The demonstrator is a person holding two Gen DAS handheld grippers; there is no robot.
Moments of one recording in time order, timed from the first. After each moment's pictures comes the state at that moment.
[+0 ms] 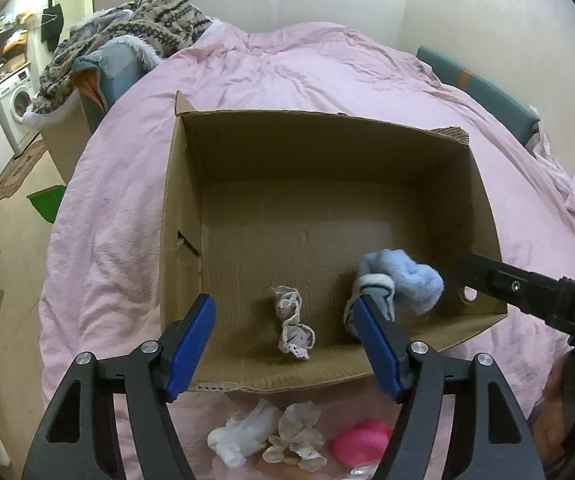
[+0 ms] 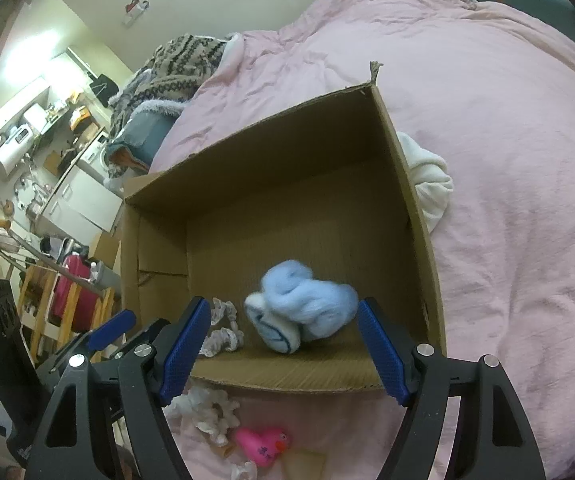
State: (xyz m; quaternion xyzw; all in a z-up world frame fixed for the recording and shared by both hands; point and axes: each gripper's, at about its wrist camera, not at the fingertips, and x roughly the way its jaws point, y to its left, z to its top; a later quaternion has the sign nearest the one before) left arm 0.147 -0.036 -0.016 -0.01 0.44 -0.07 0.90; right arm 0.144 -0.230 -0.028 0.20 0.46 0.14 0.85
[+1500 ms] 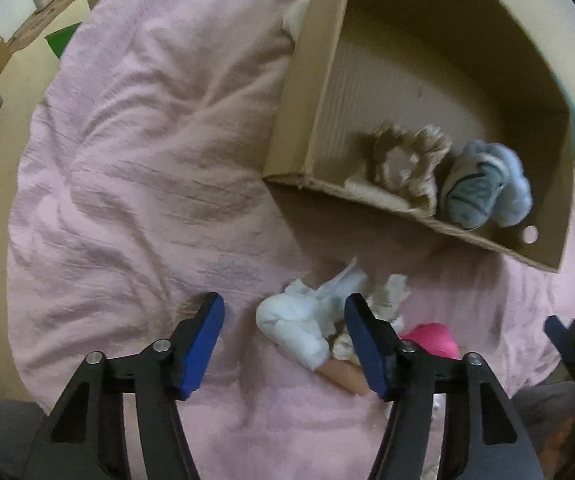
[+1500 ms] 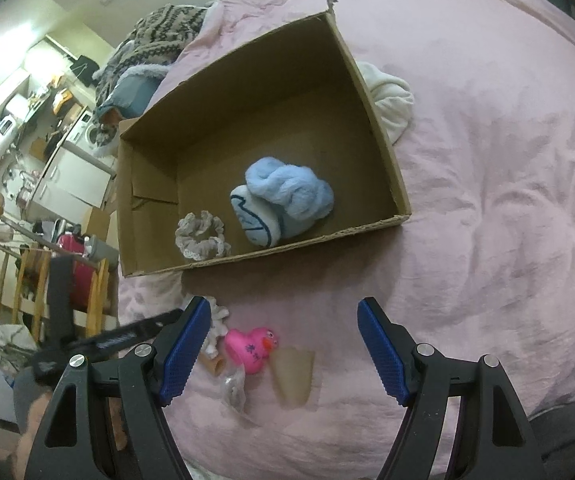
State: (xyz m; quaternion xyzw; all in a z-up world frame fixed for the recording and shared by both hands) left arm 0.122 0.029 -0.107 -0.13 0.63 0.00 0.76; right arm 0.083 -0.238 -0.045 0.21 0.53 0.12 0.82
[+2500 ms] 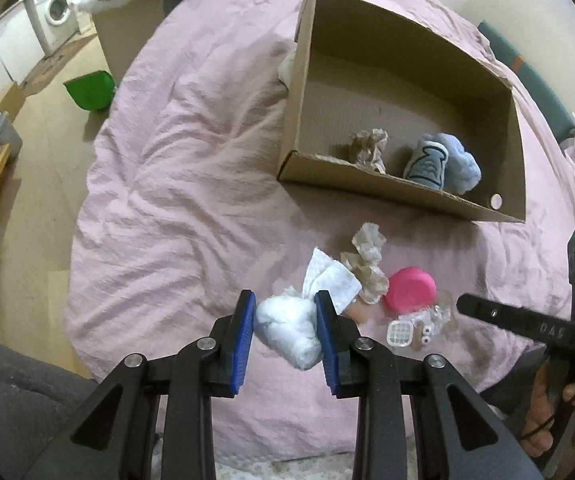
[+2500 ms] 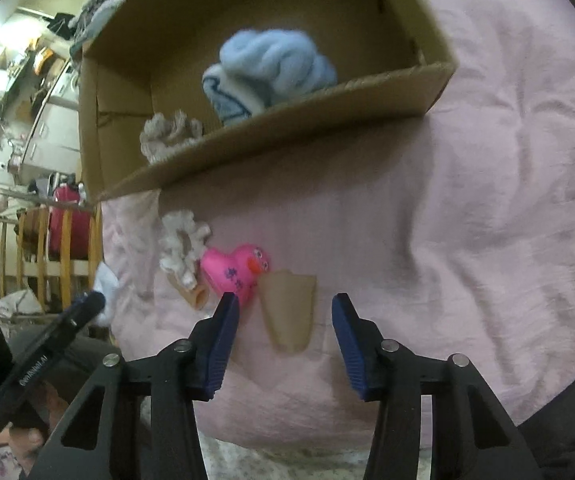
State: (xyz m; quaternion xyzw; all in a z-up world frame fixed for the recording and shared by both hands) left arm 0.039 0.033 -0.039 -0.09 0.57 0.00 0.82; right arm 0.081 -0.211 -0.102 0.19 0.64 0.15 0.72
